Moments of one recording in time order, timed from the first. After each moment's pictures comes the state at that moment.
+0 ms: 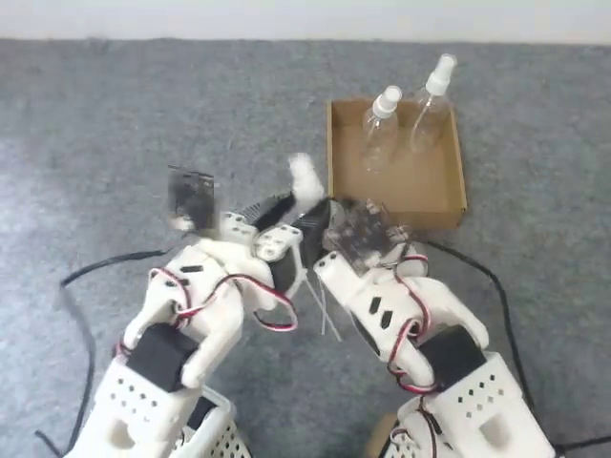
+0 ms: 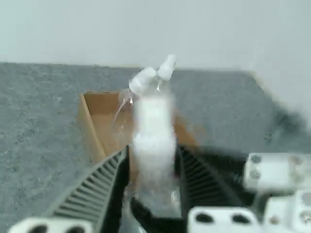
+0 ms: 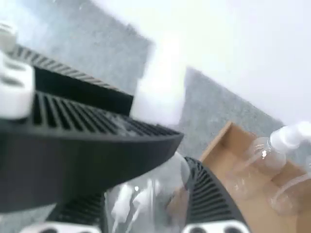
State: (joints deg) left arm 24.0 -67.0 54.8 48.9 21.8; right arm -35.1 -67.7 59.0 37.6 11.4
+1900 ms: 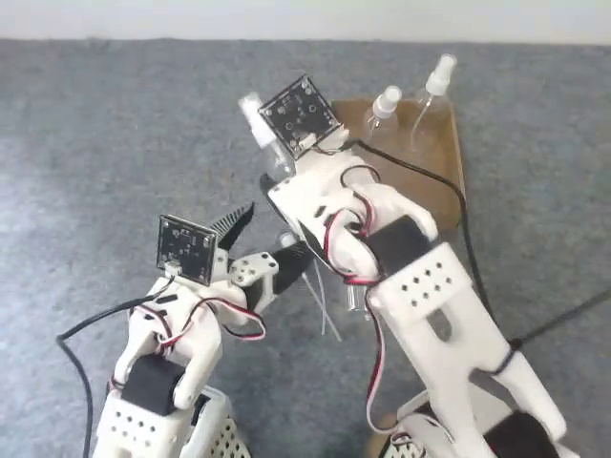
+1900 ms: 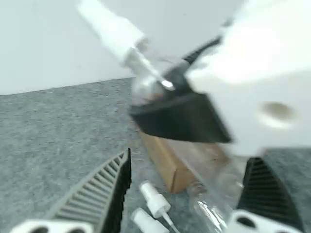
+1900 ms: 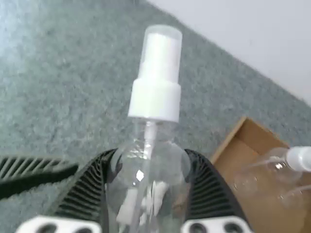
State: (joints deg) left arm 14.6 -87.4 75.4 44.7 8.4; right arm -36.8 -29.1 19.4 51.9 8.0
